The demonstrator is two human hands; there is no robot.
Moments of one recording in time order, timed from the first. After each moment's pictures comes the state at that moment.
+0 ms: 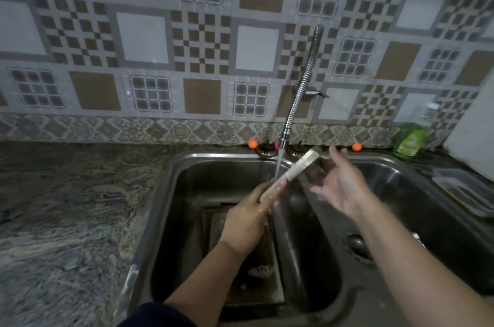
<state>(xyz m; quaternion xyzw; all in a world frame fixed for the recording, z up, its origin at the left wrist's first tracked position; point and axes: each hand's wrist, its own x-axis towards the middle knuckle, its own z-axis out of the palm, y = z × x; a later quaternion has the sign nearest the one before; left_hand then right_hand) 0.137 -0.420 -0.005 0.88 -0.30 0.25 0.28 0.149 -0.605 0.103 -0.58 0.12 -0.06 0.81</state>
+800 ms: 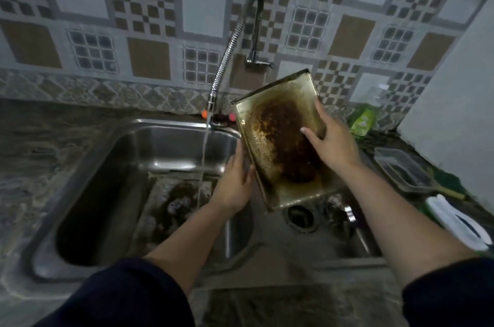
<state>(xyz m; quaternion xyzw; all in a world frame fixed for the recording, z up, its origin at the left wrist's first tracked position) 0.127 -0.560 0.002 0.81 -0.18 0.11 0.54 0.142 -0.772 0.106 -0.94 -0.04 -0.26 0.21</state>
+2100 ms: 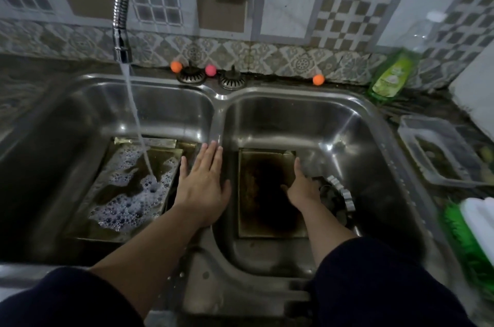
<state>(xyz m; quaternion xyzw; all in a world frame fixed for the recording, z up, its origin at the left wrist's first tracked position) 0.142 -0.636 -0.056 0.99 -0.03 -0.02 0.11 0.209 -0.865 -0.128 -0.96 0.11 0.16 0.21</state>
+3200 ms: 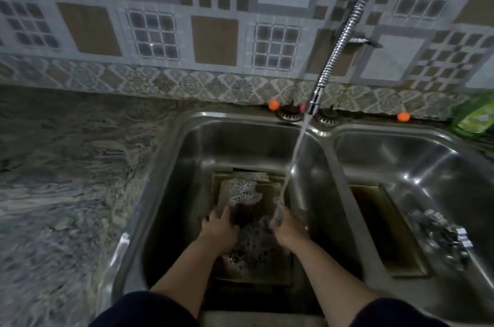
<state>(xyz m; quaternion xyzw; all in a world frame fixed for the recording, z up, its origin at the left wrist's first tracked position) 0.156 -0.381 -0.115 0.93 0.09 -0.27 0.21 0.173 -0.557 -0.120 -0.91 0.12 0.23 0.32</state>
